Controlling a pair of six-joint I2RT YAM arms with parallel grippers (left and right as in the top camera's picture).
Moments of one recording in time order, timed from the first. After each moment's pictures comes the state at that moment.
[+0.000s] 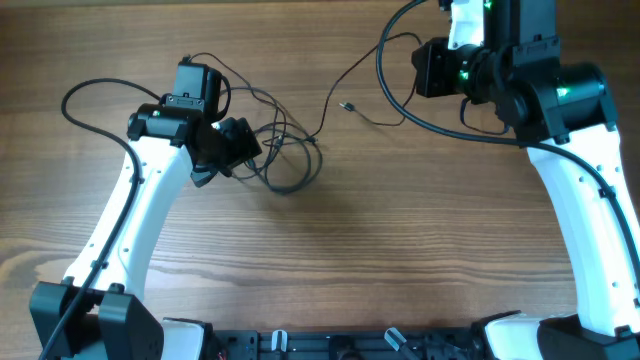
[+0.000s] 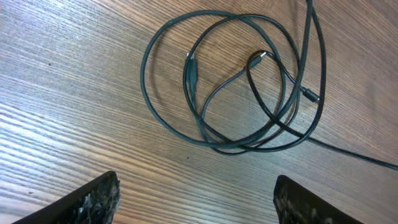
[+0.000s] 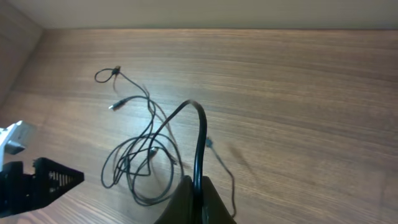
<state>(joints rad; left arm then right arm) -0.16 1.54 1.28 -1.03 0.08 -0.63 0.26 1.54 1.76 -0.97 -0.21 0.19</state>
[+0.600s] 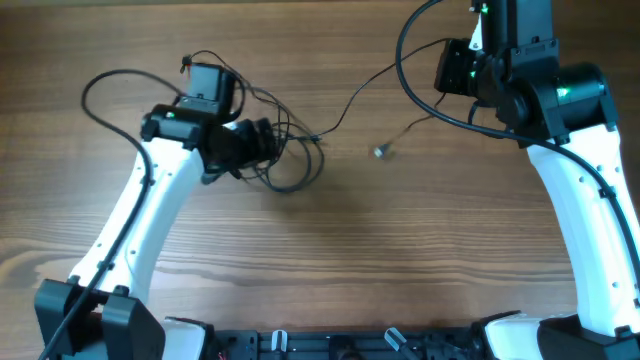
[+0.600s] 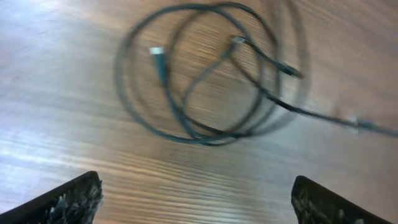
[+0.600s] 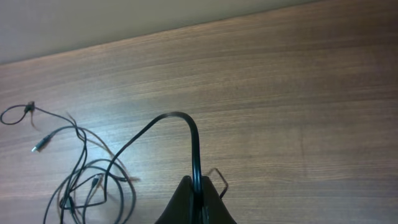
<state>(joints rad) -0.23 1.54 1.28 -0.99 0.12 -0.53 0.26 1.54 1.76 -1.04 0.11 0.36</state>
